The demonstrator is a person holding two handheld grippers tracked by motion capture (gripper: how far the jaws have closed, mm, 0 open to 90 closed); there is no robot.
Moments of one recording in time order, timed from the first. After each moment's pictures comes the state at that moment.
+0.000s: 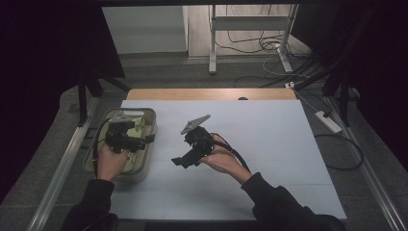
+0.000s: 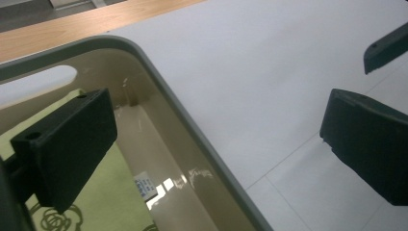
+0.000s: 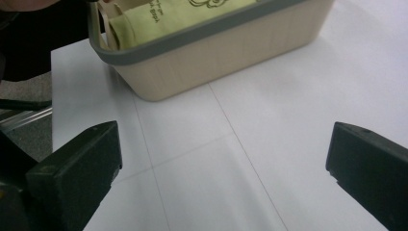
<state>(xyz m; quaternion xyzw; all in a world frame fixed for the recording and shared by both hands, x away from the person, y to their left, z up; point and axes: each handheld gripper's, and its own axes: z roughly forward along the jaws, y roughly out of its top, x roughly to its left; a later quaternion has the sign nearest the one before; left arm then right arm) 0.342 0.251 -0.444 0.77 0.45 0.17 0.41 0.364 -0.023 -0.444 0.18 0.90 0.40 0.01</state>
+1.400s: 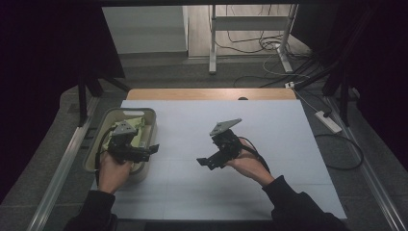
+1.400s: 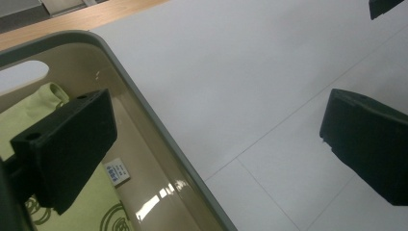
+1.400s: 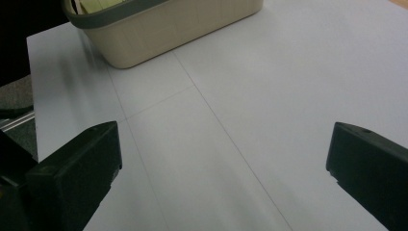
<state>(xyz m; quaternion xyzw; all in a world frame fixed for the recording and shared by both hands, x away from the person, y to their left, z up) 0.310 0.232 -0.442 0.79 0.43 0.18 0.40 0.357 -0.097 -0.441 0.22 0.89 0.40 0.05</state>
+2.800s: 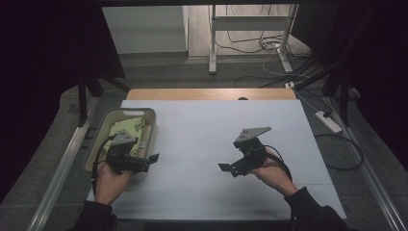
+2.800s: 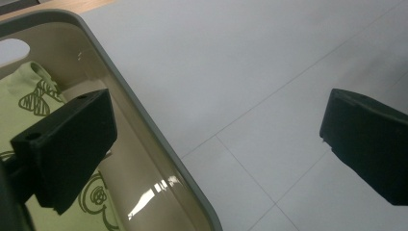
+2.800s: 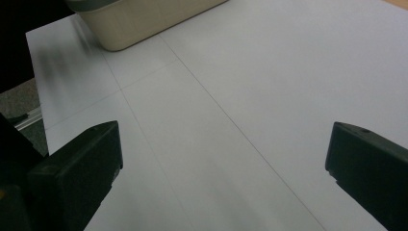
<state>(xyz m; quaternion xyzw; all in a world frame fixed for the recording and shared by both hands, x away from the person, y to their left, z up) 0.282 0.227 -0.442 0.79 0.43 0.17 0.40 0.335 -0.163 -0.437 0.25 0.87 0.41 0.06</state>
